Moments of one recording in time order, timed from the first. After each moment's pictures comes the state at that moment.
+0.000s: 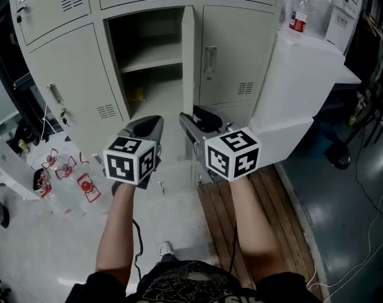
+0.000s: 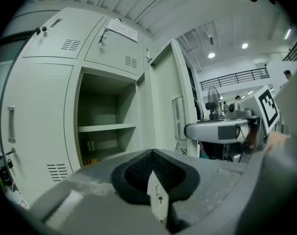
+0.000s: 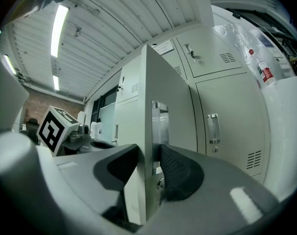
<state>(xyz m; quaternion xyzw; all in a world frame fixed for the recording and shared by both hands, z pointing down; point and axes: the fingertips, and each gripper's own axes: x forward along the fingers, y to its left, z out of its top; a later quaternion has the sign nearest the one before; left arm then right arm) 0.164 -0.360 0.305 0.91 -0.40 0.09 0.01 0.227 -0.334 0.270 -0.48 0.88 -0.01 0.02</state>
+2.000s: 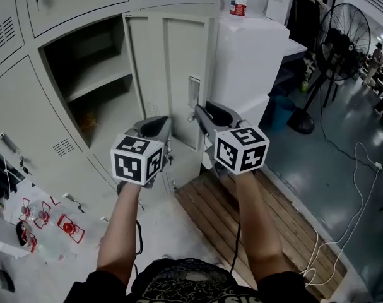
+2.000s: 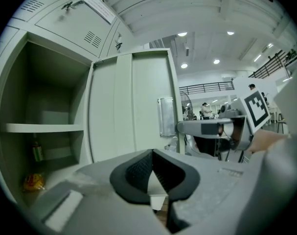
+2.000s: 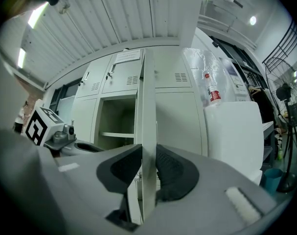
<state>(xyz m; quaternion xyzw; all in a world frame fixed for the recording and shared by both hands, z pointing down) 0.302 -0.362 0.313 0.98 -0.20 0.09 -0.01 0.376 -0.326 0.273 -0.67 0.74 0.00 0.03</state>
